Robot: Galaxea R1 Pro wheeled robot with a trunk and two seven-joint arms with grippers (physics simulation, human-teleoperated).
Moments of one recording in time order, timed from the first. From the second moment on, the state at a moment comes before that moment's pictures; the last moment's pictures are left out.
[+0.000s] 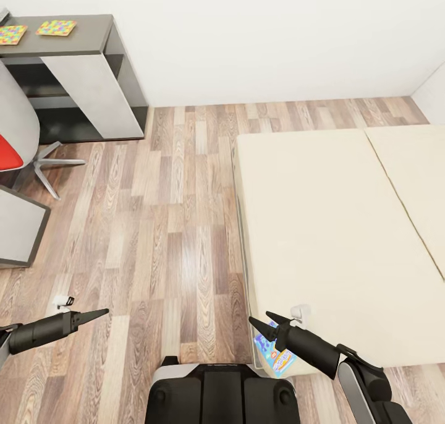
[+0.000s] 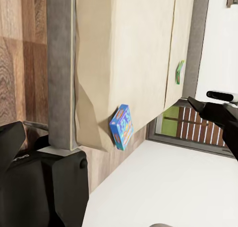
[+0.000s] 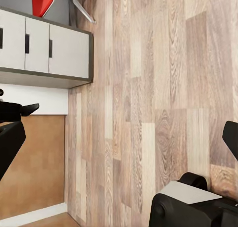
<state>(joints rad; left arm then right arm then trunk) -0.59 0.50 0.24 -0.57 0.17 0.51 -1.57 -0.14 -0.03 -0.05 -1.51 -0.37 0.56 0.76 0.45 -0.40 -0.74</state>
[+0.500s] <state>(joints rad) -0.59 0.50 0.24 -0.57 0.17 0.51 -1.57 -0.14 -0.03 -0.05 -1.51 -0.37 0.56 0.76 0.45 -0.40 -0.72</state>
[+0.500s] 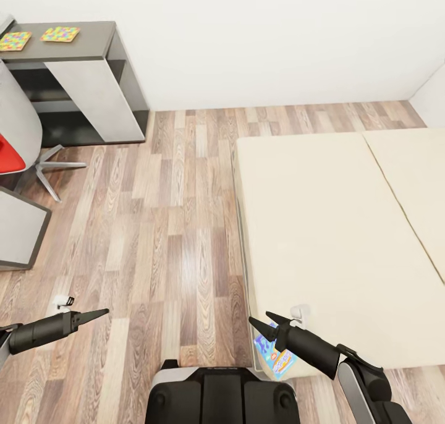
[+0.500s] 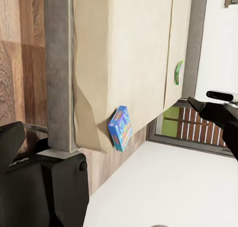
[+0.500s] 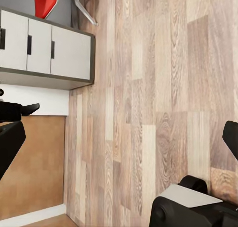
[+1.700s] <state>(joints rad) -0.59 0.50 0.23 -0.57 0.17 0.51 -1.57 -0.14 -0.04 -0.05 -1.51 -0.37 0.56 0.76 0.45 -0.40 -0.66</state>
